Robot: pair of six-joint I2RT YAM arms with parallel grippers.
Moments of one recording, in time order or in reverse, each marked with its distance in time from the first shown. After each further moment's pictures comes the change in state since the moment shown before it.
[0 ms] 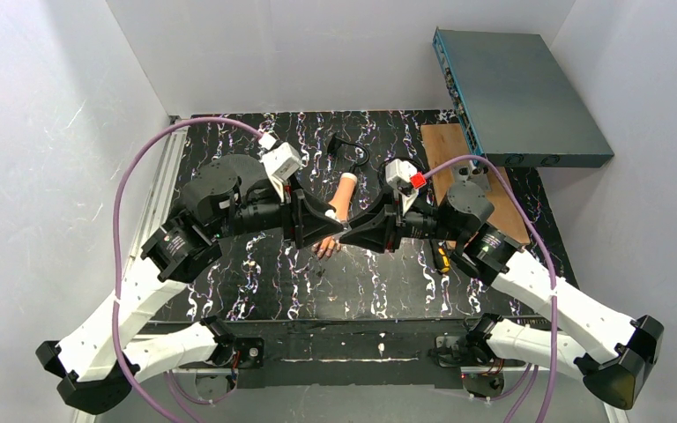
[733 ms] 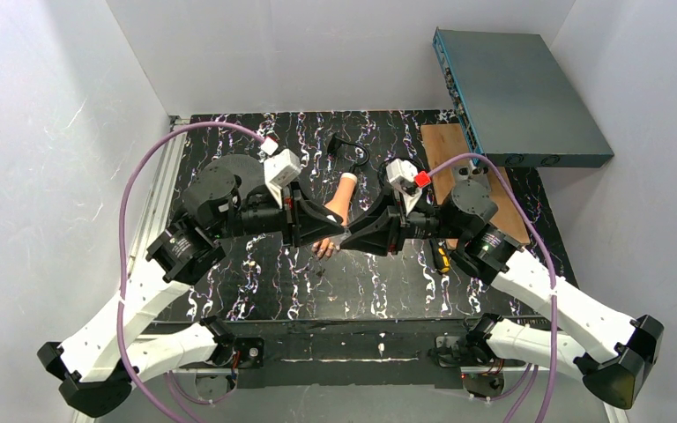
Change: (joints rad) left arm 0.008 0.004 -0.056 0.092 0.082 -0.001; right arm -0.002 0.005 0.011 0.040 -0.056 0.050
